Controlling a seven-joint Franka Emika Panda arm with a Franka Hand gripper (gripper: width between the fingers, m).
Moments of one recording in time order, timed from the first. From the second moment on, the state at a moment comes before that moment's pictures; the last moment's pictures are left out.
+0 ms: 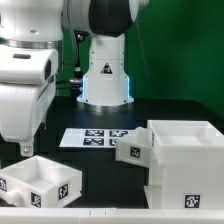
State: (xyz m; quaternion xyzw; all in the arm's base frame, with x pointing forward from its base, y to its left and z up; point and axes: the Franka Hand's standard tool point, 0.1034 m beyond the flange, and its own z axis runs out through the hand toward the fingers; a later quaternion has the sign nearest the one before) arm 0.542 -0.146 0.076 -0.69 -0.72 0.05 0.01
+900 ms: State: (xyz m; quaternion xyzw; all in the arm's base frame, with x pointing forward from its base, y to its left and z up) arm 0.539 -0.182 0.058 -0.44 -0.90 0.07 0.02
